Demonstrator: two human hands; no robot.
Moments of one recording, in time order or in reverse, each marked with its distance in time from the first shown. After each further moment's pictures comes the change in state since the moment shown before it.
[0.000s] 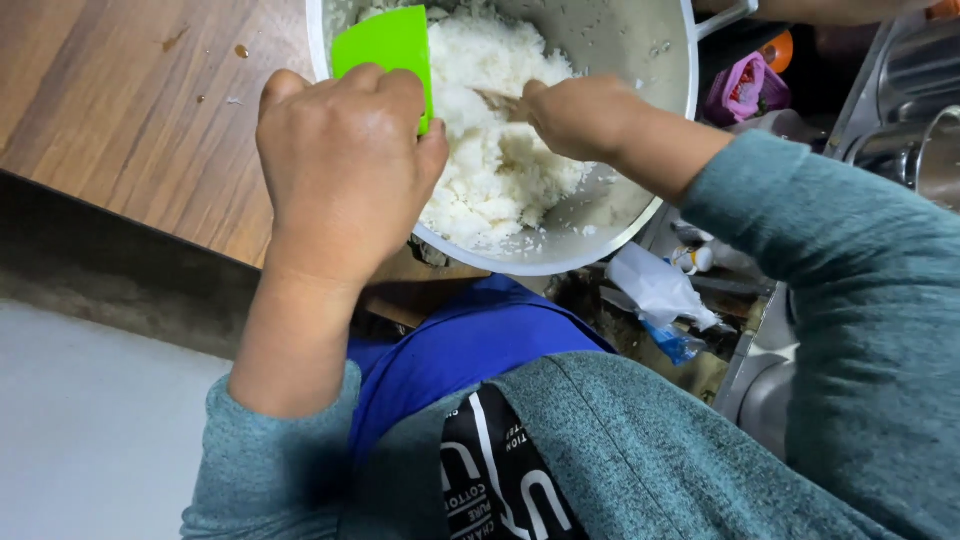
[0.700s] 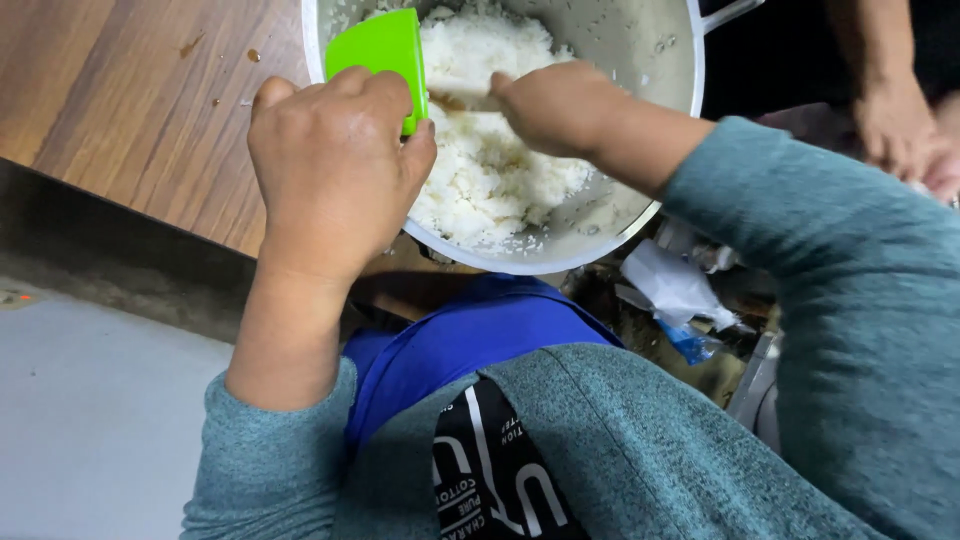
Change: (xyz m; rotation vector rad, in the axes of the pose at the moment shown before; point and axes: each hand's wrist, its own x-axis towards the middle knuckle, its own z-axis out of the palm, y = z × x) left_hand 0.000 -0.003 0.001 -0.002 0.006 0.003; right_hand 0.000 -0.020 -0.011 -0.072 0.078 -0.149
